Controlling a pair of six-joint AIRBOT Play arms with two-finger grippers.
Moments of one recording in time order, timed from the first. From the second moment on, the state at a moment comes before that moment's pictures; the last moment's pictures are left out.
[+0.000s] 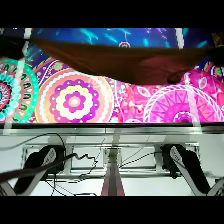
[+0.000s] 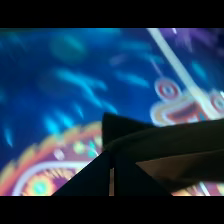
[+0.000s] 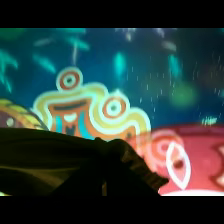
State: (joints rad) left arm 0.30 -0.78 1.24 0.78 -0.91 -0.83; right arm -0.35 -0.75 1.28 -1.04 1.08 1.24
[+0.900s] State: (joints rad) left arm 0.30 -0.83 1.26 0.80 -0.69 -0.84; right arm -0.33 -0.88 1.51 -0.91 0.99 1.29
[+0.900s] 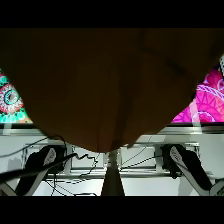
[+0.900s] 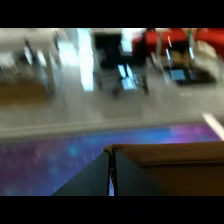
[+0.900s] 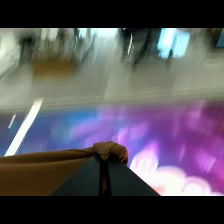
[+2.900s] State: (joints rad) left arm 0.28 -1.22 1.26 1.19 -1.28 -1.05; right arm -0.40 -1.53 1.17 -1.26 1.66 1.29
